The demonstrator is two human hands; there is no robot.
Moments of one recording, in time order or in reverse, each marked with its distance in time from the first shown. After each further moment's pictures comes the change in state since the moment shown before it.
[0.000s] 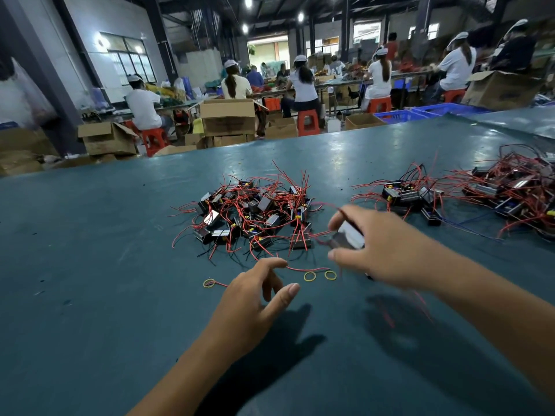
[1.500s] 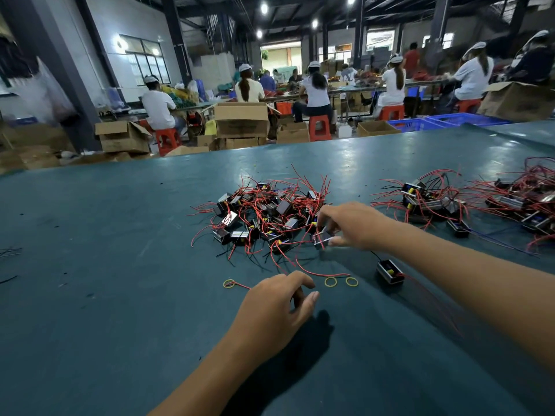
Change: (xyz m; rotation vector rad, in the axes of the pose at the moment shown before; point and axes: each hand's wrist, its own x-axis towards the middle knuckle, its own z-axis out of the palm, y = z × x) left_hand 0.001 -0.002 0.002 0.167 -0.004 0.082; right_hand 0.128 0.036 0.049 -0.486 -0.124 -0.283
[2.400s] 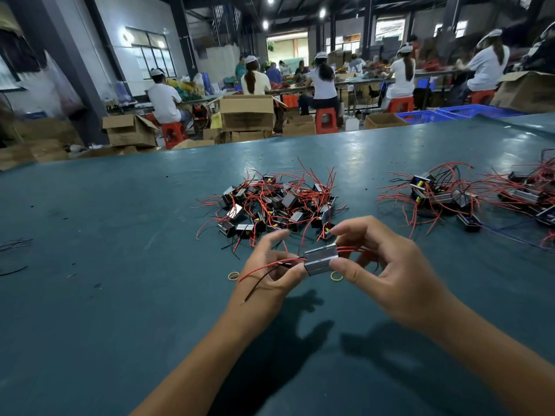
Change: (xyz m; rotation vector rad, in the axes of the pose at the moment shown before) left_hand 0.009 -0.007 -0.011 -0.793 0.111 -0.368; right_hand -0.116 -0.077 0.004 0.903 0.565 -0.113
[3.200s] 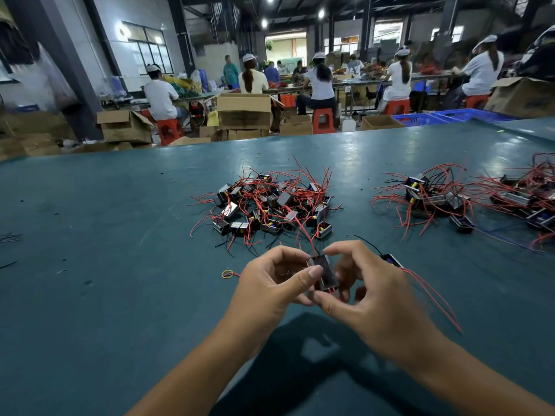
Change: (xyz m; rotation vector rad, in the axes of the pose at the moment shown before) left_hand -0.014 0.016 0.016 -0.291 -0.084 -0.035; right_hand -0.022 0.000 0.022 -0.181 0.069 0.003
